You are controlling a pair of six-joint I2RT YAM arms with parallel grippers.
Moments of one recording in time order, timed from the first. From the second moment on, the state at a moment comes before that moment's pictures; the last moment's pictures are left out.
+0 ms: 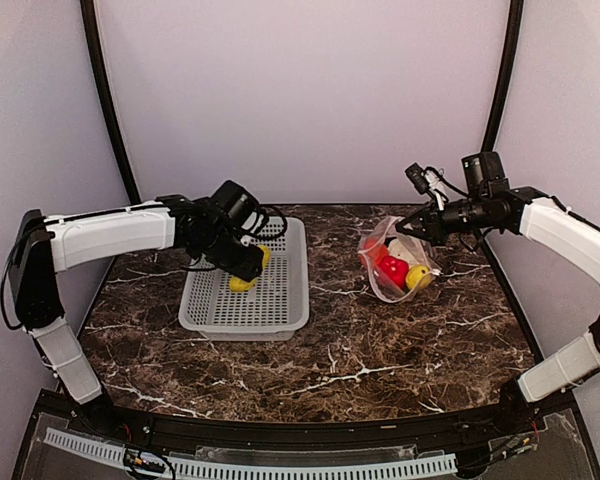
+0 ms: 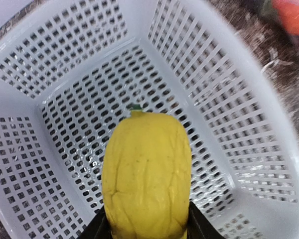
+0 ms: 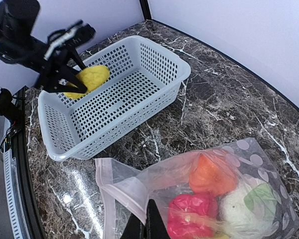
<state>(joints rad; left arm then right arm) -0.74 1.76 1.39 -0.71 -0.17 -0.21 0.30 1.37 1.18 -0.52 -0.73 -0.28</state>
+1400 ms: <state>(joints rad) -1.03 1.92 1.44 0.30 0.21 -1.10 0.41 1.55 1.57 -0.81 -0.61 -0.28</state>
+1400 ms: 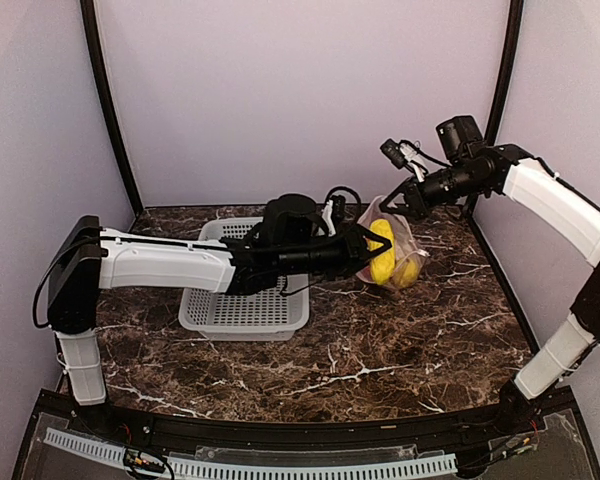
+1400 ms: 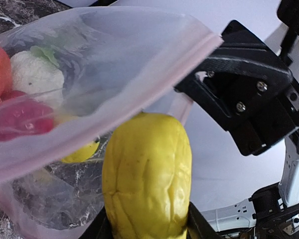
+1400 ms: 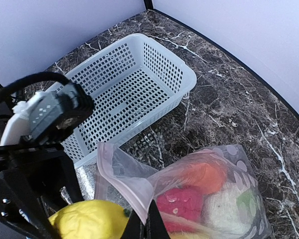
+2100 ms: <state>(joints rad) -1.01 2.06 1.46 0.46 0.06 -1.39 0.49 1.51 1.49 -0.80 -0.67 -0.29</state>
